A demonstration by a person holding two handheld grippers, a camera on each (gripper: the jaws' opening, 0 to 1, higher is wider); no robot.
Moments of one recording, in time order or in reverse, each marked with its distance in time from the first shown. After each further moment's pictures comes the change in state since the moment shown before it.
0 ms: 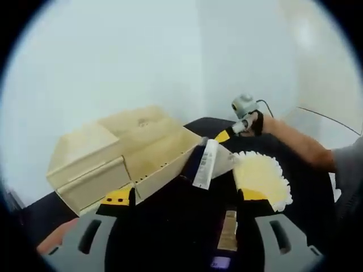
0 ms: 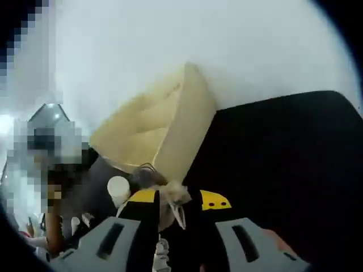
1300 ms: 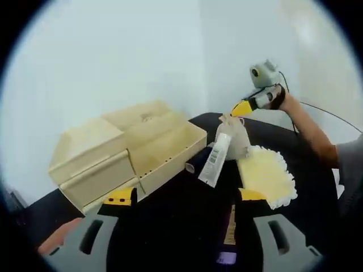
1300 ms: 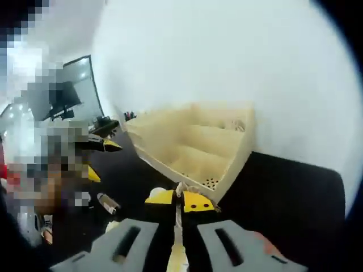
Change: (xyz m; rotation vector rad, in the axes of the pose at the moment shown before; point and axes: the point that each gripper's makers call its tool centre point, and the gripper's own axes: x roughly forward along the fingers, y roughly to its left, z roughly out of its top) left arm 0.002 0.008 -0.008 0.006 0.030 0.023; right arm -0.057 0.119 0.029 -0.481 -0.049 0.073
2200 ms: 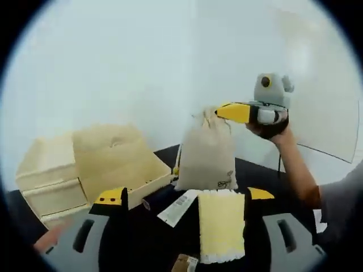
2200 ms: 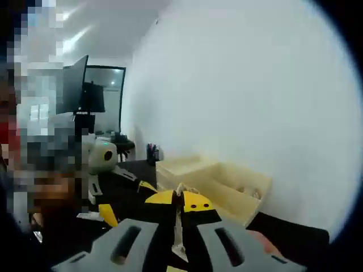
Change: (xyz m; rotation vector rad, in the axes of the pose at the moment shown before) left arm 0.026 -0.068 0.064 -0.130 -0.206 -0.103; right arm -0.020 0.077 0.078 -0.264 -0.290 0.093
